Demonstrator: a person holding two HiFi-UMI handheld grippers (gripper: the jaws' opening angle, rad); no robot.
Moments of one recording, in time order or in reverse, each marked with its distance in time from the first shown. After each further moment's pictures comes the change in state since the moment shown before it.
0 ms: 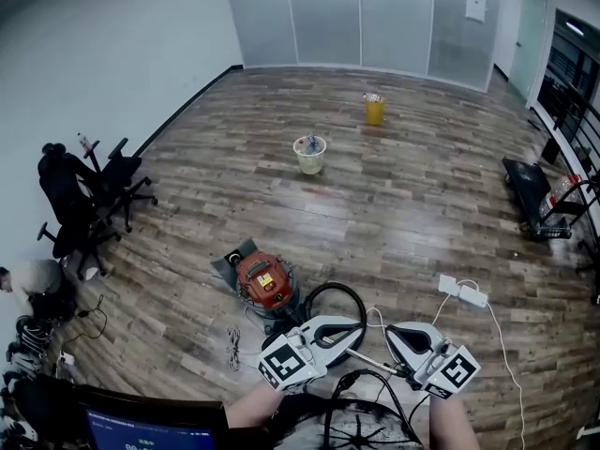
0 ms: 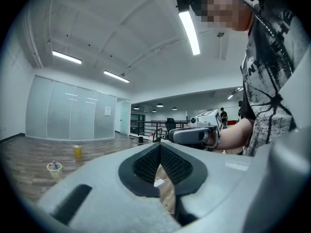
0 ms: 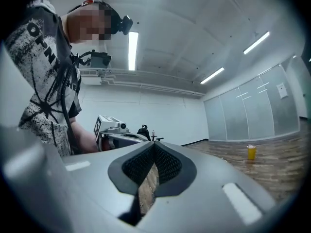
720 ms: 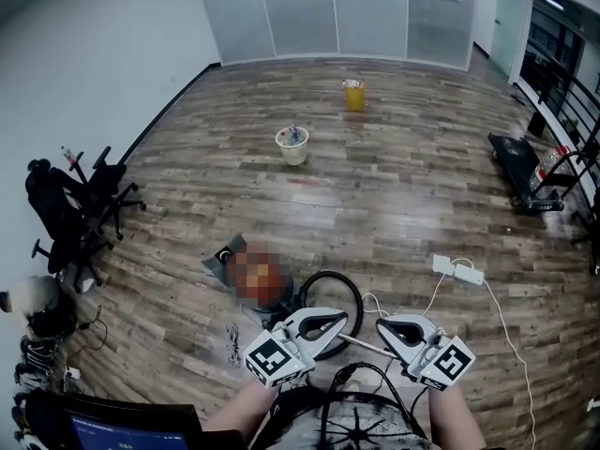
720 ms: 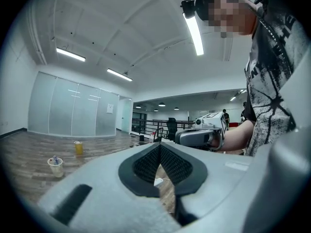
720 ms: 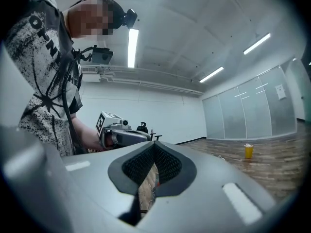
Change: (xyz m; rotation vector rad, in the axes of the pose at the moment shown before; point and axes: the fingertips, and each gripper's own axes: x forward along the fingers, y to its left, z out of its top) left arm -0.001 0.000 -0.004 -0.033 0.004 0.018; right arm -0.013 0.006 -0.011 -0.015 0.025 -0.020
